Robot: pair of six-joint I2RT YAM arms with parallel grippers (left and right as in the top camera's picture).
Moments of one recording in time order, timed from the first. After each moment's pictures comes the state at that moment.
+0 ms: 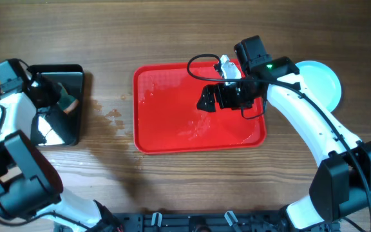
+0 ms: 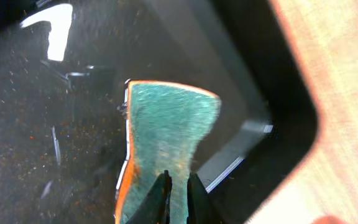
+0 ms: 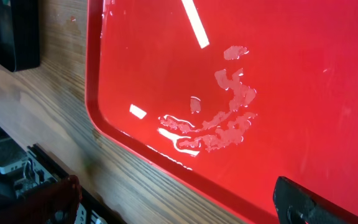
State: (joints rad) left arm 0.48 1.81 1.14 -0.45 0.18 -0.53; right arm 0.35 1.71 1.33 -0.95 -0.52 0.16
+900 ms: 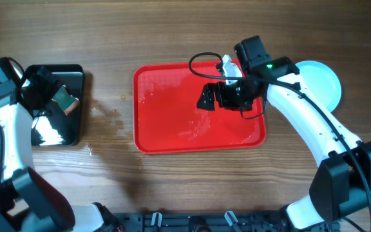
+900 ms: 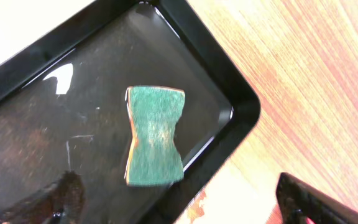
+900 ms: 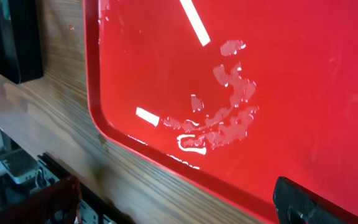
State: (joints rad) left arm 0.48 1.57 1.12 -0.56 0.15 -0.45; right arm 0.35 1.71 1.33 -0.96 -0.52 0.24
